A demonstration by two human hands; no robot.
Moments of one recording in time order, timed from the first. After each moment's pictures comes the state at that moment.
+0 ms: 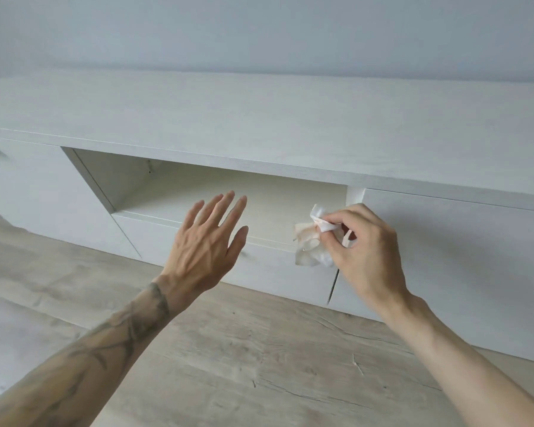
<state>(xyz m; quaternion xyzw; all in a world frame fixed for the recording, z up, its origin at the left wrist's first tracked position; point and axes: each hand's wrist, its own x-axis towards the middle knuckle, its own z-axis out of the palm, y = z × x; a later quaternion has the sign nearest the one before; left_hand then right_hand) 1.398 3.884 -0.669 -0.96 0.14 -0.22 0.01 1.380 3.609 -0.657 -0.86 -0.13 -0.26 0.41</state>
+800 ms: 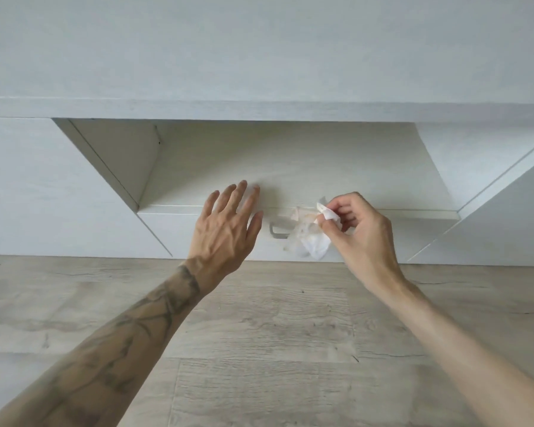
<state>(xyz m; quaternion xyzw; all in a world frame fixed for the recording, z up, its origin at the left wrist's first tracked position) 1.513 4.075 -0.761 -0.97 0.22 -0.08 -0.04 1.437 3.840 -0.743 -0.85 0.05 -0.18 0.49</state>
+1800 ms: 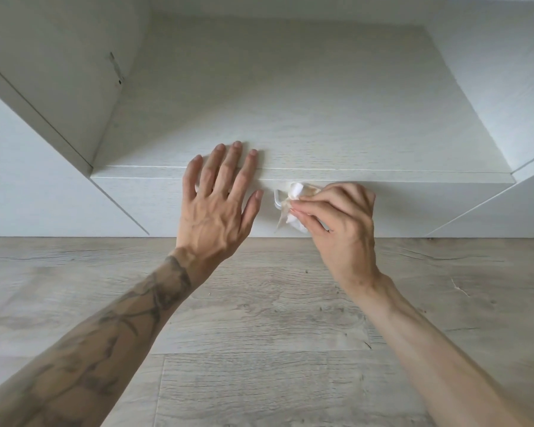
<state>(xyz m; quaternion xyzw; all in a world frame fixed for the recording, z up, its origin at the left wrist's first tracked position) 1.544 4.087 -0.856 -0.92 0.26 -0.30 -0.04 1.463 3.874 -0.841 -0.89 -0.10 -0.38 0.24</state>
